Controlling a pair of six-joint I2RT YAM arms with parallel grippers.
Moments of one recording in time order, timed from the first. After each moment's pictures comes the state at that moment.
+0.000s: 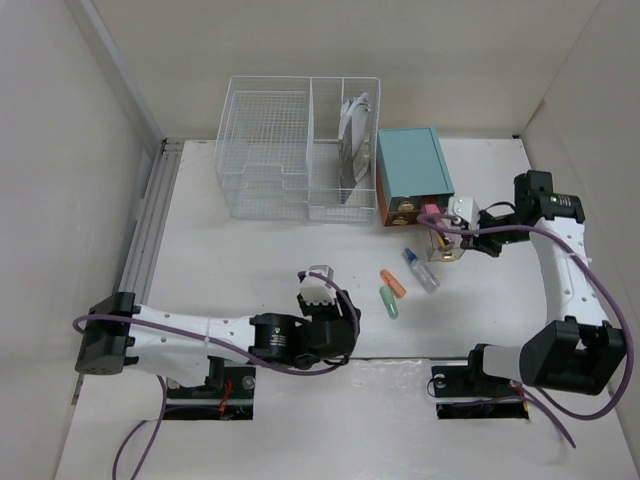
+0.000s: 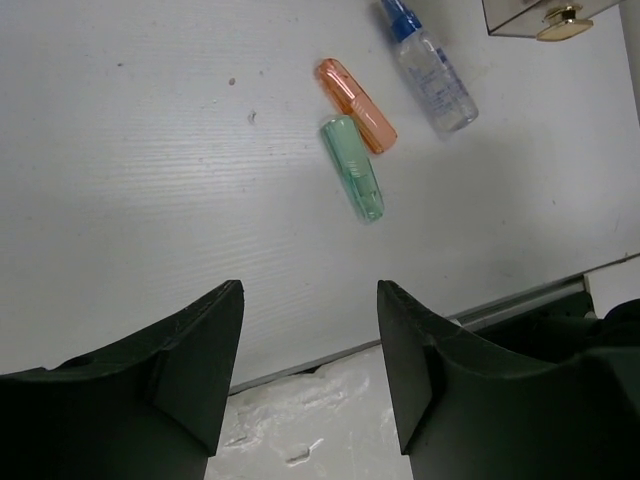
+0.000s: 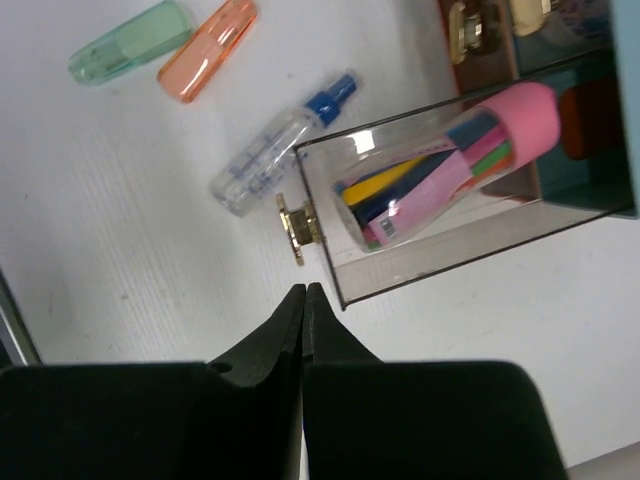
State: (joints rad) left arm -1.54 1.17 0.76 -0.41 -0.86 -1.27; right arm -0.17 1.28 1.25 -1.25 -0.68 -1.46
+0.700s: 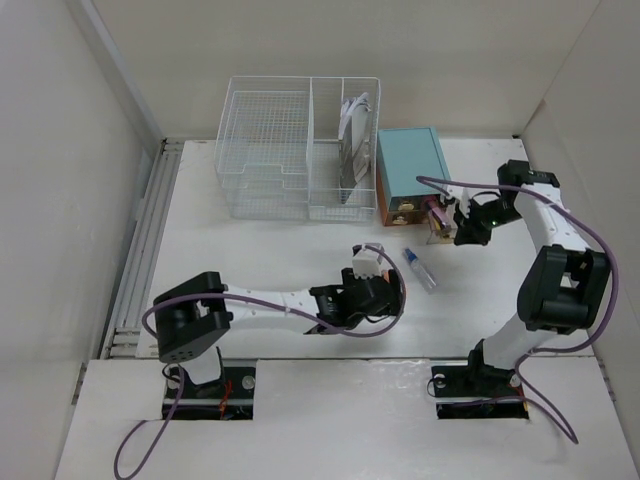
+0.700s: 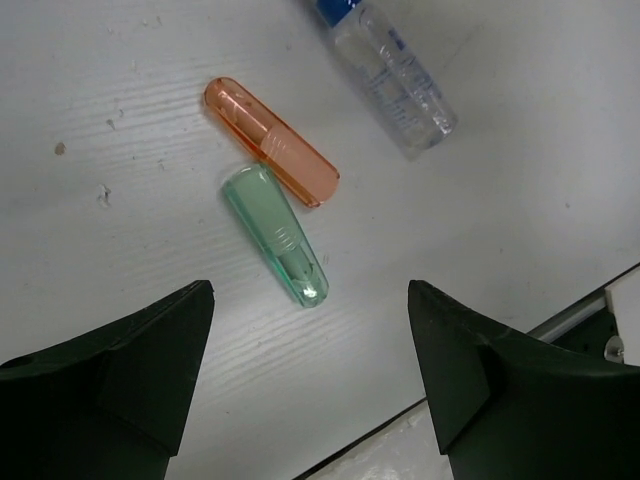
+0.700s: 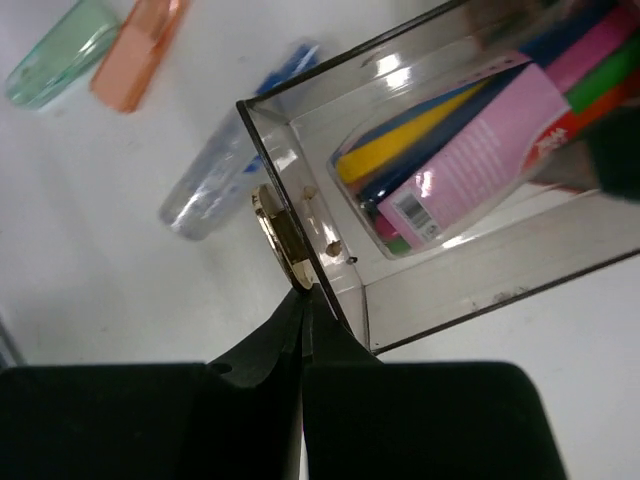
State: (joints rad) left arm -1.30 1.62 0.94 0.00 -0.51 -0.97; right arm -0.17 1.62 1.33 -1.23 -0.64 -1.37
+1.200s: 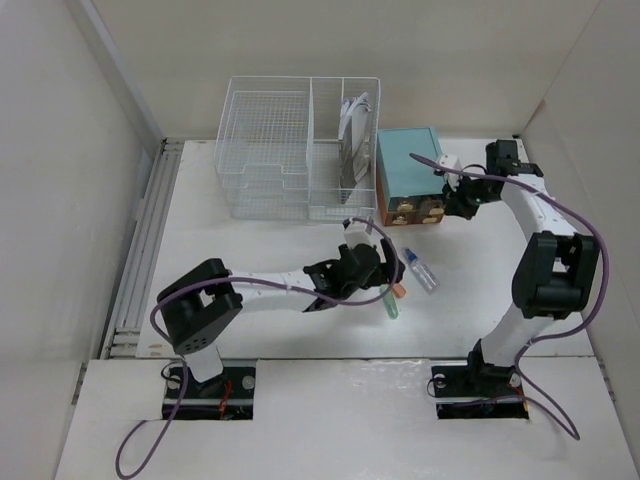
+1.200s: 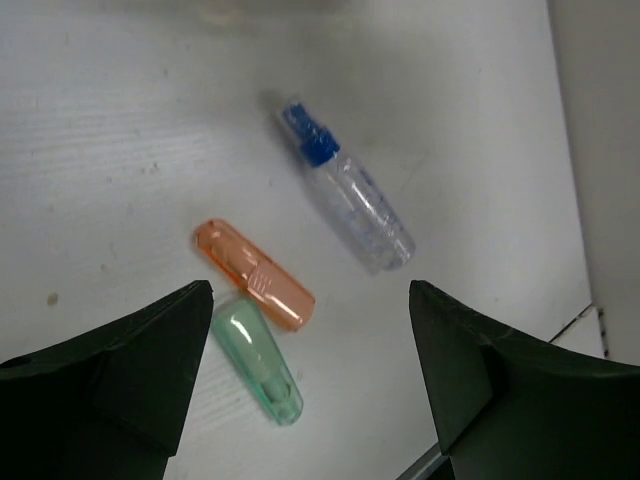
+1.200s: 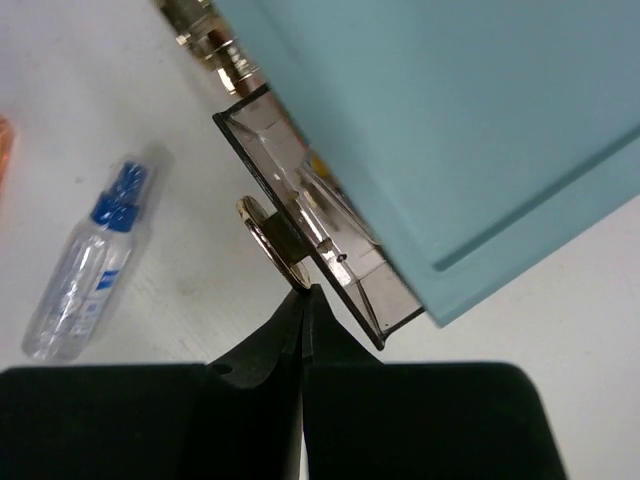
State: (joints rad) left arm -1.14 1.68 0.95 0.18 -0.37 -0.95; right arm -0.10 1.73 1.42 -0.88 -0.61 -1.05
